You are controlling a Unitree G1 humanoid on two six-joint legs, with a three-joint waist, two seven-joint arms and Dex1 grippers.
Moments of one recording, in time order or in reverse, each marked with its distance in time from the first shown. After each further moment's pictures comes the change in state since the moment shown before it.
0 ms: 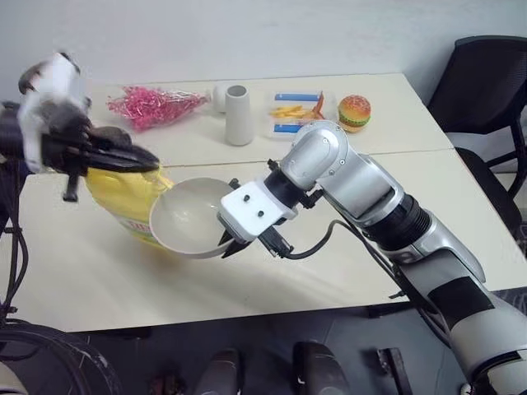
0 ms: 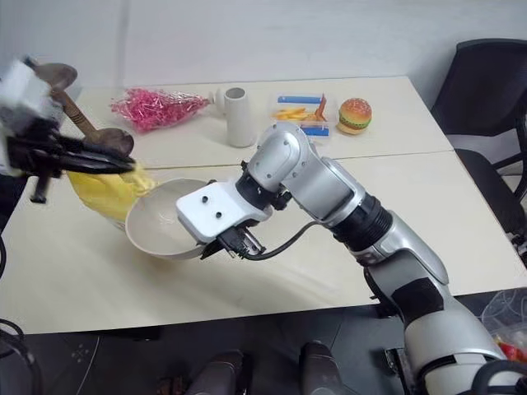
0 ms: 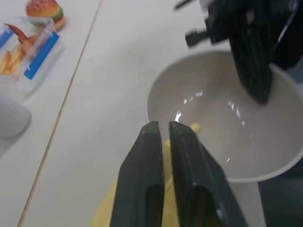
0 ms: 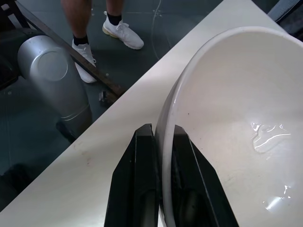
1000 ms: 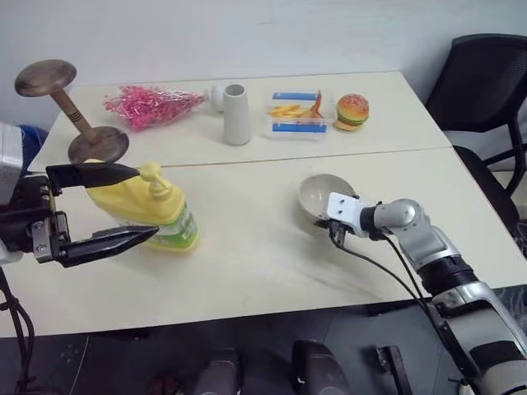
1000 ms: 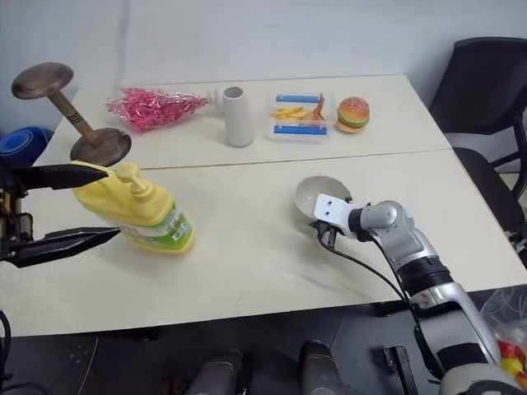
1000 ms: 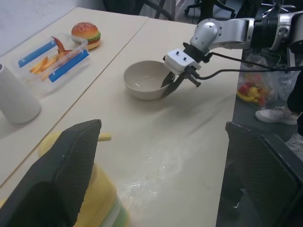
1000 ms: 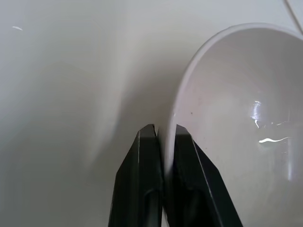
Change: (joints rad) left arm 0.721 -0.175 0.801 -0.789 -0.389 0.469 0.466; right arm 0.428 -0.178 -0.297 0.607 -0.273 -0.318 -0.666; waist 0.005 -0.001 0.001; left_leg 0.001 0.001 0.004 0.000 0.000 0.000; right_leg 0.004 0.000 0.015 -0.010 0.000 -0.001
